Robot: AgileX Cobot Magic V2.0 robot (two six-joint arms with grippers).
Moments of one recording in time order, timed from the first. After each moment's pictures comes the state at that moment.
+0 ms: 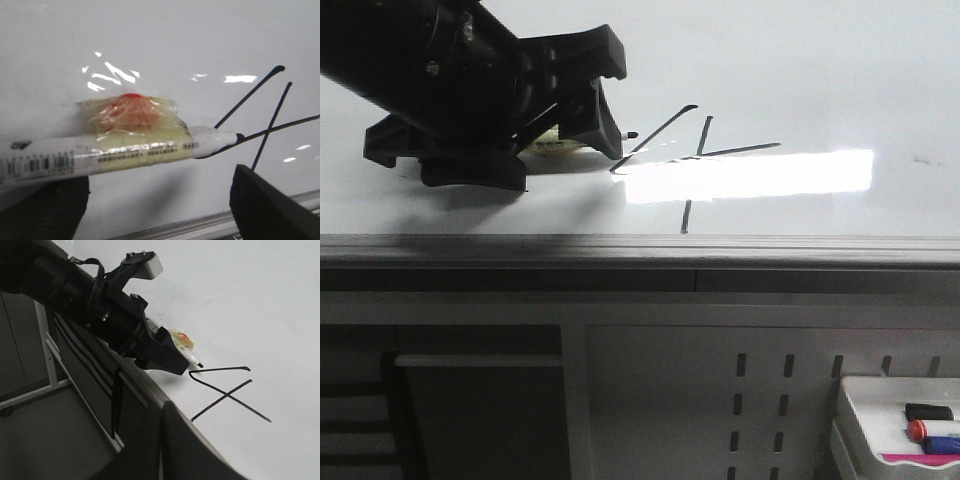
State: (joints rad) left arm -0.71 1.52 -0.86 -1.81 -0.10 1.24; right arm 0.68 0.68 -0.64 0.28 0.34 -0.54
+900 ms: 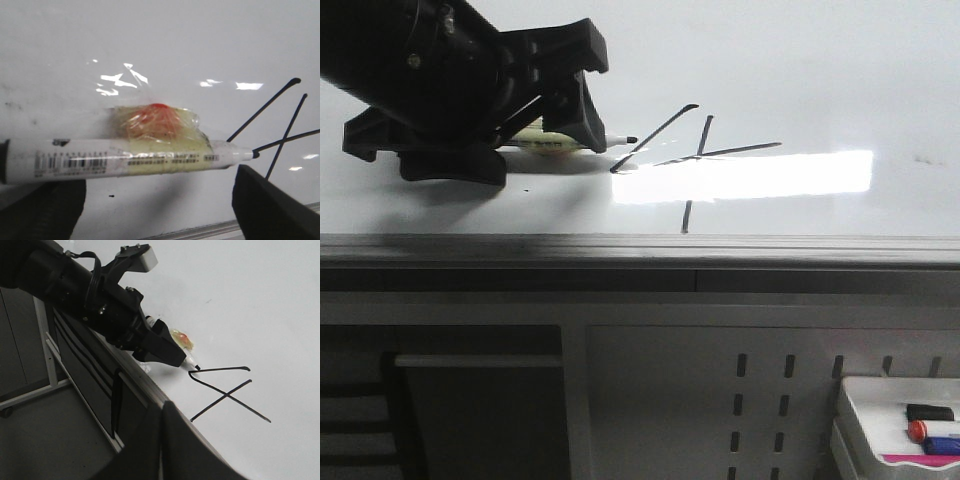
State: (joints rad) left arm -0.70 1.49 -0.85 -1.82 -0.12 1.24; right arm 0.68 0.68 -0.64 0.28 0.34 -0.54
